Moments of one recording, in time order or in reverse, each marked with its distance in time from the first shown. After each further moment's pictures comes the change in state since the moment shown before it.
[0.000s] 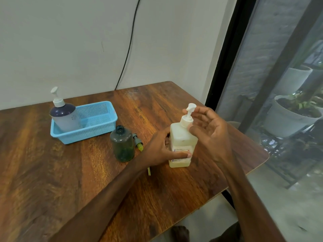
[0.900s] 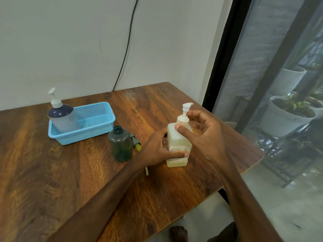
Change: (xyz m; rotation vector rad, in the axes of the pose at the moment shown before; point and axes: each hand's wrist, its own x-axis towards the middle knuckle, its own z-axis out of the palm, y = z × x) left_hand 0.003 -0.006 0.002 -0.028 -0.002 -0.010; right_hand -0.004 -0.007 0.006 -0.117 0.056 0.034
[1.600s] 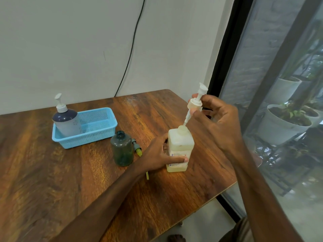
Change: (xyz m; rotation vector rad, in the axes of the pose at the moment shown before) left_hand 0.000 -0.002 -0.001 0.014 -0.012 -0.003; right_hand 0.027 -0.041 -0.029 -0.023 0.032 -0.186
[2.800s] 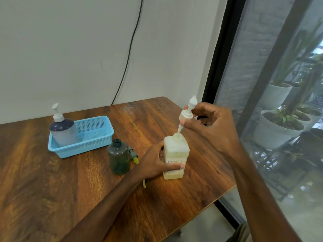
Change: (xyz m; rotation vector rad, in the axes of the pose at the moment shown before) left_hand -0.002 0.000 0.001 -0.047 0.008 -0.008; right_hand 0.004 -0.012 -0.013 -0.055 -0.069 -0.016
